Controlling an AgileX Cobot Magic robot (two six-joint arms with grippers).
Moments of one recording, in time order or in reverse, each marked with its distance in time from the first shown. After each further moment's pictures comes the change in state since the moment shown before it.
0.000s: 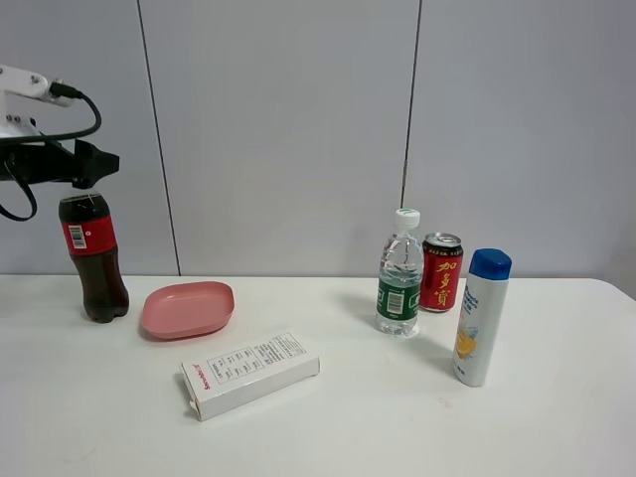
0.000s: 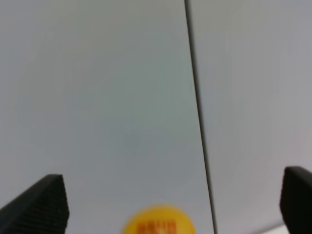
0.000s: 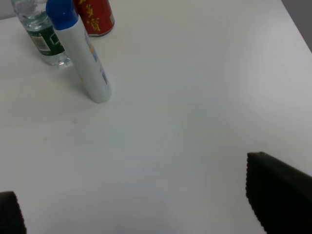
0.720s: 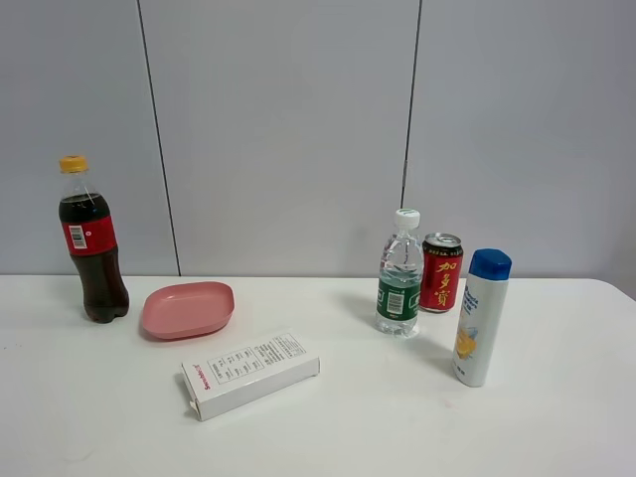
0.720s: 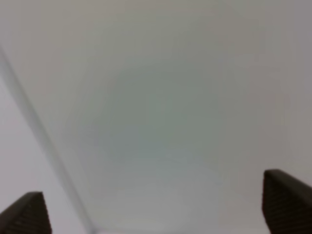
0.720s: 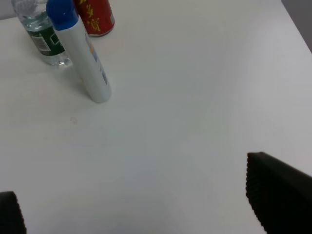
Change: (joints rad) left arm -0.002 -0.677 0.000 -0.239 0.872 -0.005; right arm 0.000 0.000 0.000 0.000 0.000 0.000
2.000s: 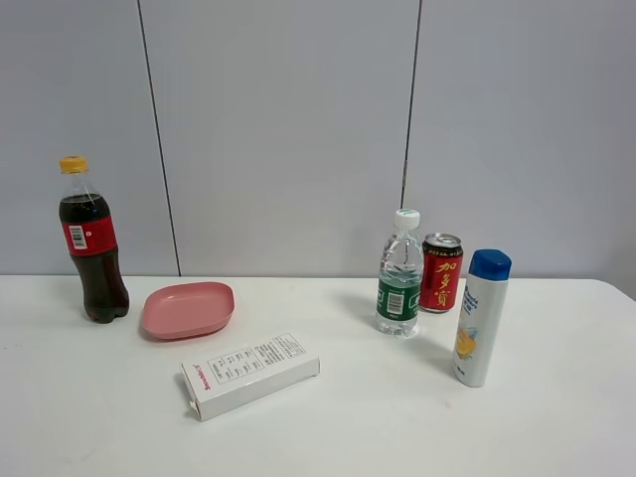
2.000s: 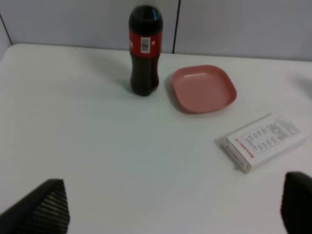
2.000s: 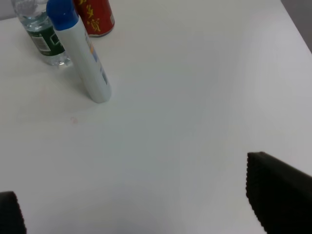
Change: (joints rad) left arm 0.000 -0.929 0.139 -0.685 1.041 0.468; right arm 0.000 0.000 0.000 0.000 0.000 0.000
